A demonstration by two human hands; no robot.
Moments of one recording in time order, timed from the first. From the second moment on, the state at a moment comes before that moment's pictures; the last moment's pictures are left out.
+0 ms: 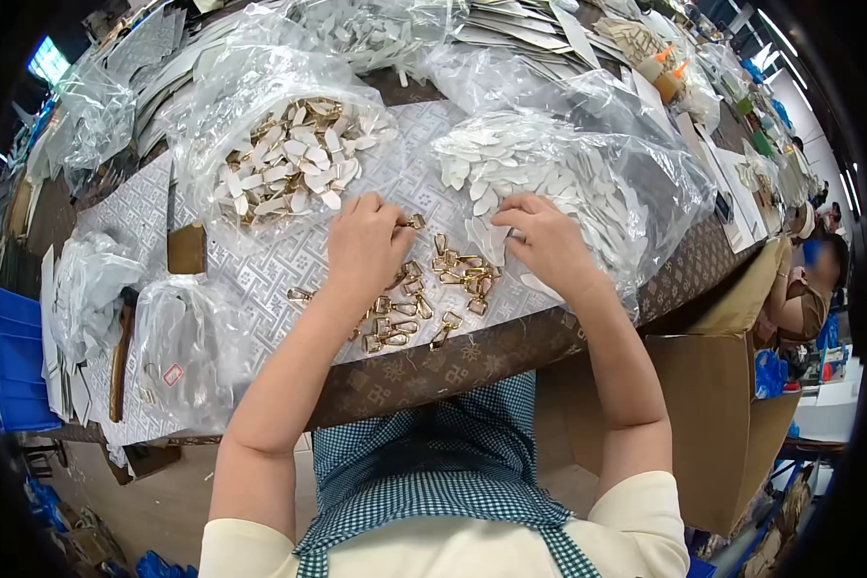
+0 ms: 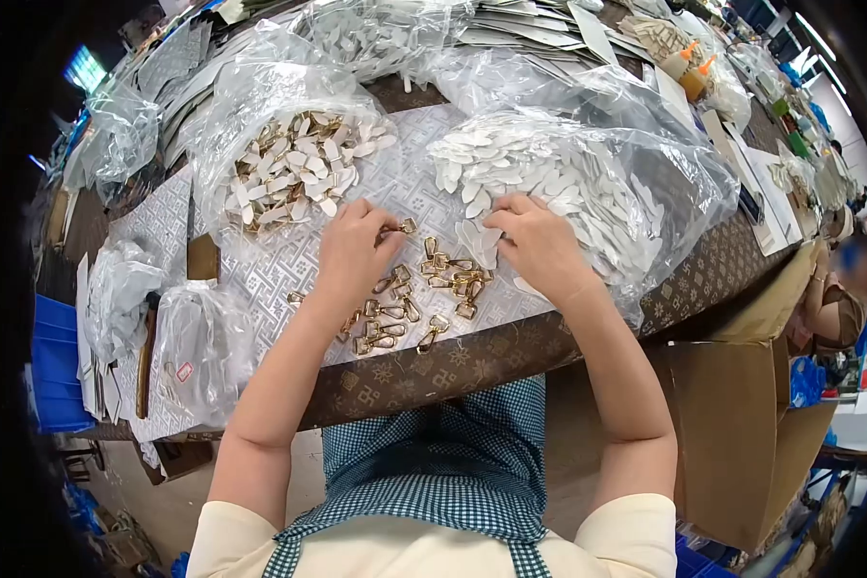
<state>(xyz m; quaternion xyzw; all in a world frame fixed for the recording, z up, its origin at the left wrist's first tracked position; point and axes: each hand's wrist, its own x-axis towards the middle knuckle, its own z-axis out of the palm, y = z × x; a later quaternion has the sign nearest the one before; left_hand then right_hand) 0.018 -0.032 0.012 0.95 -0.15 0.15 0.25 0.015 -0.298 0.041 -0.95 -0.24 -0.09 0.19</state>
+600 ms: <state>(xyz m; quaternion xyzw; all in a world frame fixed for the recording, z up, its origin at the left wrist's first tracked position) -0.007 0.007 0.028 0.63 -0.09 -0.06 0.77 0.007 -0.204 0.047 -0.66 -0.14 0.20 0.71</state>
